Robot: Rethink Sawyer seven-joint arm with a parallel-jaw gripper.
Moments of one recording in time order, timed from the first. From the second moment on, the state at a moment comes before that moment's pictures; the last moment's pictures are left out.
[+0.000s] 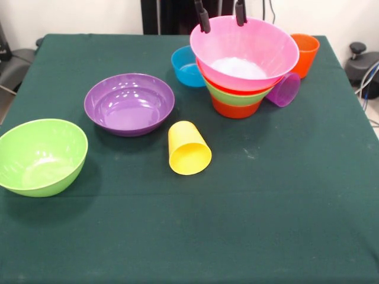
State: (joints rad) arm -0.68 -0.84 0.62 1.76 -0.25 0.84 1.75
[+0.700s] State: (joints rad) arm -0.68 -0.84 0.62 1.76 -0.25 0.84 1.75
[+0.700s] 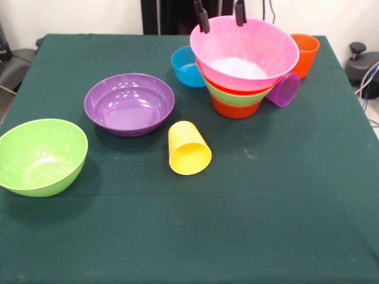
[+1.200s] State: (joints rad) arm -0.68 -0.84 0.62 1.76 -0.25 0.84 1.75
